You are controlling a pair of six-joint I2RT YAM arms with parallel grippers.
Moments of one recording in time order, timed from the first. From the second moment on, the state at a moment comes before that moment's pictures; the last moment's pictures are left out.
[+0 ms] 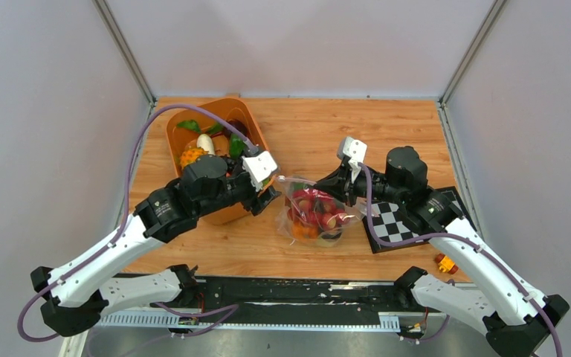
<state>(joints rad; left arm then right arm) -0.95 0.95 1.15 -0.54 -0.01 0.22 0.64 0.91 1.00 -0.30 -0.57 -0.17</state>
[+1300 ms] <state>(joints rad) -0.75 1.09 1.29 -0.61 0.46 0.33 0.64 0.91 1.00 -0.31 -0.59 -0.17</state>
